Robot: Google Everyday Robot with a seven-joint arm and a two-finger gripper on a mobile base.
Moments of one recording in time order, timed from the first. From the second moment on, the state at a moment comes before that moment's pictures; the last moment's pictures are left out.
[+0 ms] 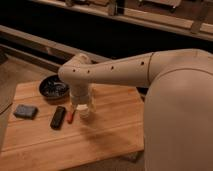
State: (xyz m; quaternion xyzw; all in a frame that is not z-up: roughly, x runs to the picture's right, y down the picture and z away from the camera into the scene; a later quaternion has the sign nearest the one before) arm -0.107 0.103 0.703 -0.26 0.23 0.64 0.68
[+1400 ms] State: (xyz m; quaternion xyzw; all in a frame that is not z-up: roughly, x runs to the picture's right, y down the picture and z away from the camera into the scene) arm -0.150 0.079 0.671 -0.23 0.18 0.58 0.76
